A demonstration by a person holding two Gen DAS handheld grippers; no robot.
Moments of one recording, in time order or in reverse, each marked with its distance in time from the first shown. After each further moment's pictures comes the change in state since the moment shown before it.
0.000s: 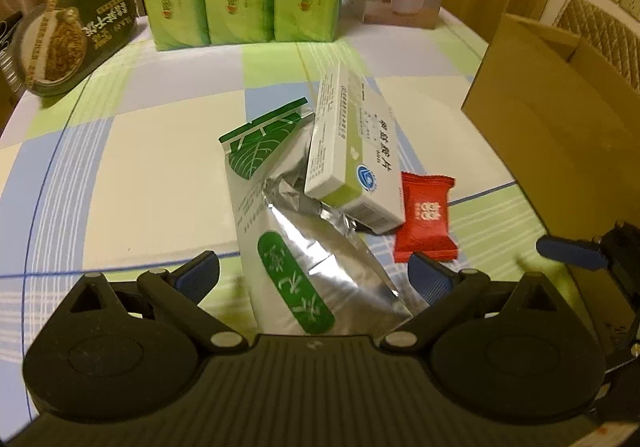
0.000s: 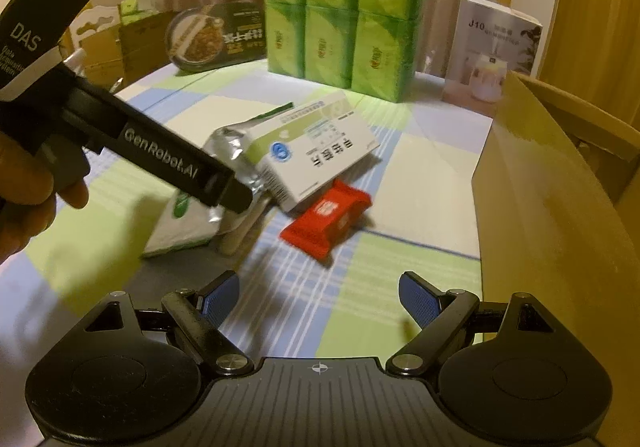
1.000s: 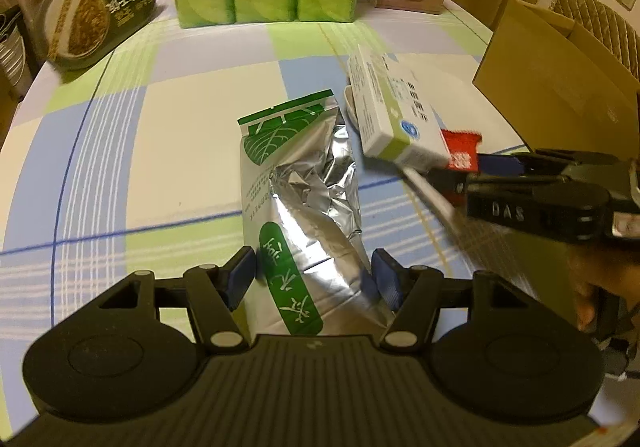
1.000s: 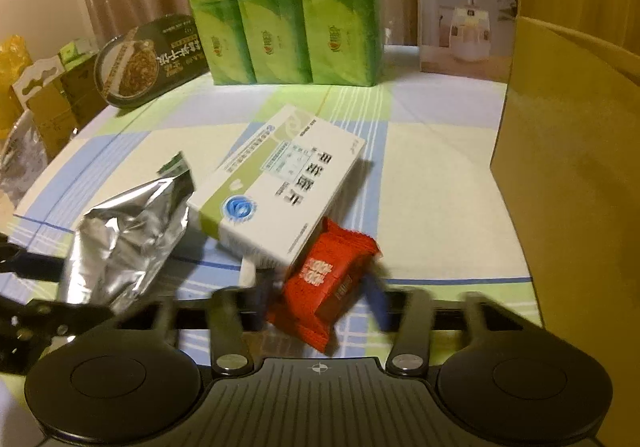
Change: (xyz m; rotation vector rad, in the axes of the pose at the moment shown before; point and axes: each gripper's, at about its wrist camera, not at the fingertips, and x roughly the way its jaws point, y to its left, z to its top) left arm -0.024 0.047 -0.037 0.012 0.010 -0.027; right arm 0.062 -0.016 0.034 0.234 0.019 -0.014
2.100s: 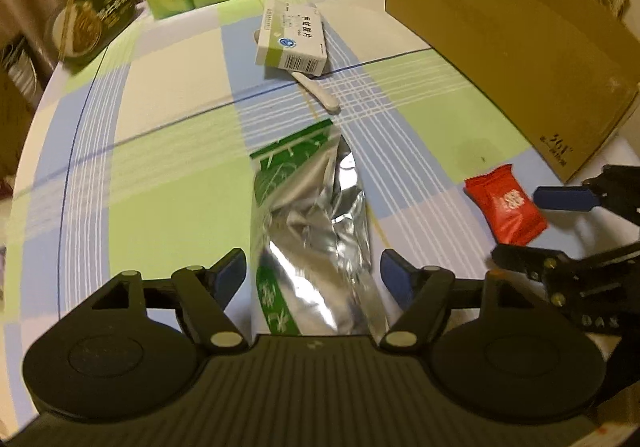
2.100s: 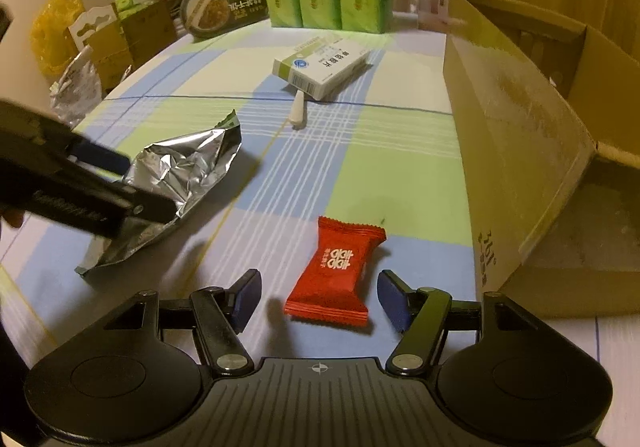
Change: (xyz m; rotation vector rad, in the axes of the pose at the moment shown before) left arm -0.066 -0.103 -0.085 0.143 0.067 0.100; right arm -0.166 0.004 -0.131 -0.107 0.090 0.050
